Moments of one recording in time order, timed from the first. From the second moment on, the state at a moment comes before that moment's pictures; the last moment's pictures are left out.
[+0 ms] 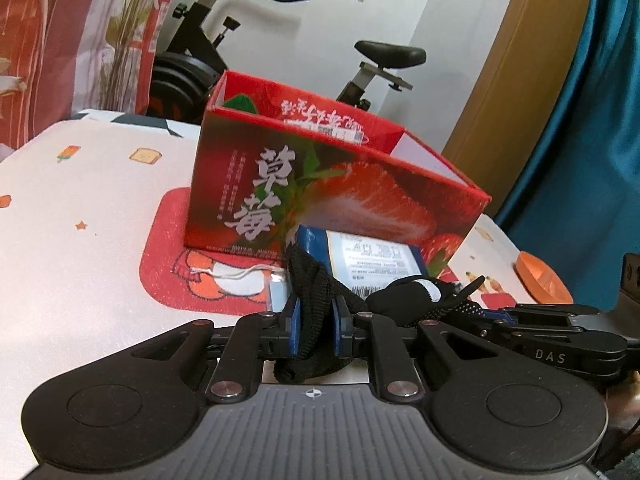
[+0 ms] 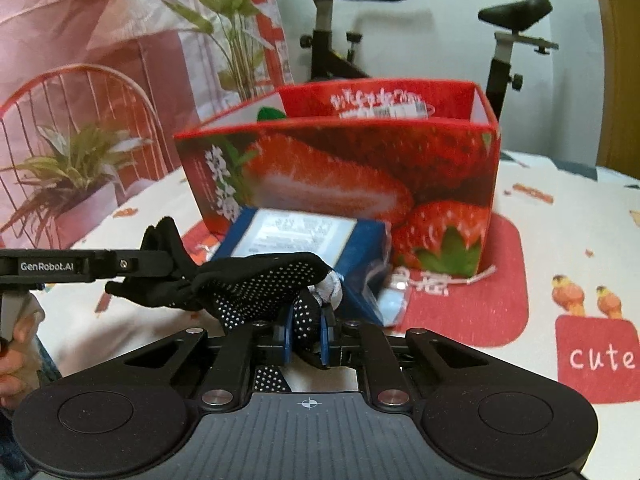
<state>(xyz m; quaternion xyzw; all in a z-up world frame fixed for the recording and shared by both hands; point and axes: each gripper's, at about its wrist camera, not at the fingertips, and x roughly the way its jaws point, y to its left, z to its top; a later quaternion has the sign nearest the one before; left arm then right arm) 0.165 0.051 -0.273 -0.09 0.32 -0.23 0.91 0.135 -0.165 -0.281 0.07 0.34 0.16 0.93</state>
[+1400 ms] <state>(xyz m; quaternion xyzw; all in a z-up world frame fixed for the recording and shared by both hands) 0.329 -0.009 -0.159 -0.05 0.27 -0.21 0.94 0.333 -0.215 -0.168 -0.01 0.27 0.15 0.95</state>
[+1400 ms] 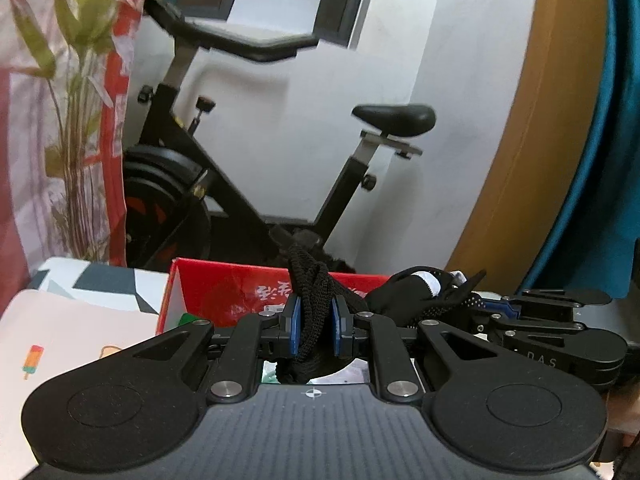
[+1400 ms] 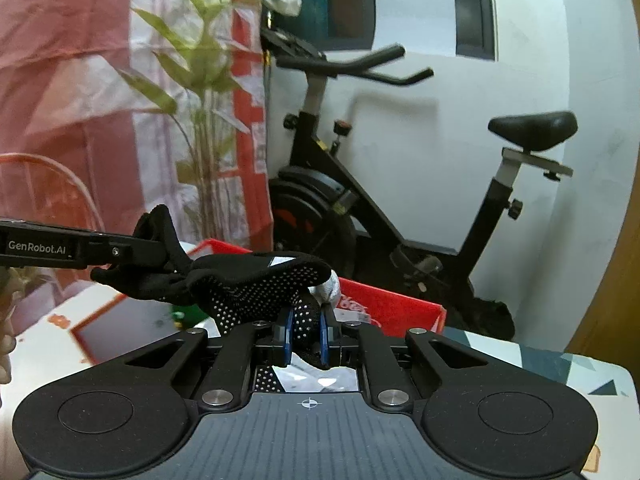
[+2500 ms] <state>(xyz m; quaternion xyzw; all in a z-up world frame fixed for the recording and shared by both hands) 0.375 -0.031 -0.172 0.06 0.32 -0.23 0.92 0.372 -0.236 -0.196 0.00 0.35 0.14 0.93</state>
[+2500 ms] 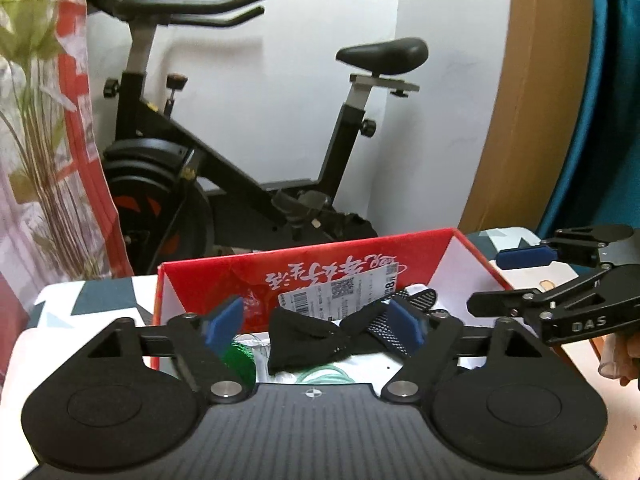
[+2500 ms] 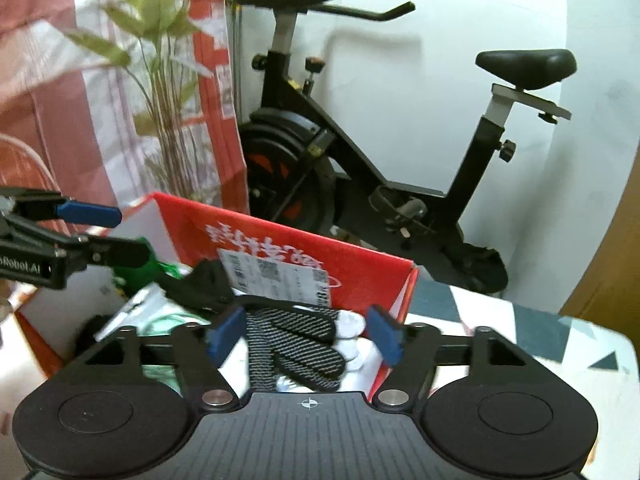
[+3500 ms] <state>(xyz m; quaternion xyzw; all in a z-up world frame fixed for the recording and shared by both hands) 0.245 0.027 -0.221 -0.02 0.38 -0.17 0.91 0.194 -0.224 -0.223 0.04 0.27 0.10 0.96</state>
